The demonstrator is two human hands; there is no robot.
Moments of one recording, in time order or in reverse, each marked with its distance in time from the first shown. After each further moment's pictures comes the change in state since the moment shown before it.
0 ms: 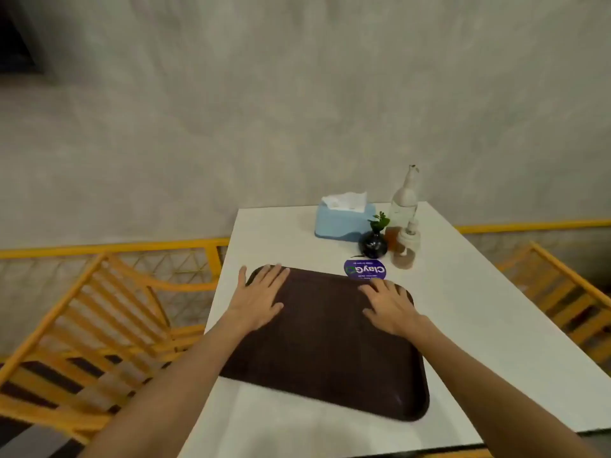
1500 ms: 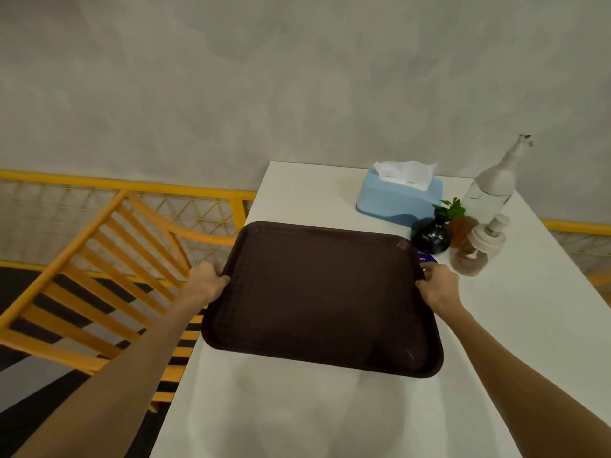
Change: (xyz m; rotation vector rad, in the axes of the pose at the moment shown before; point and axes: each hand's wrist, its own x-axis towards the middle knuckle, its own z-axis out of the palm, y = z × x) left_hand 0.022 -0.112 0.063 -0.759 -0.038 -0.858; right_hand 0.133 0.037 0.032 0.613 0.148 0.381
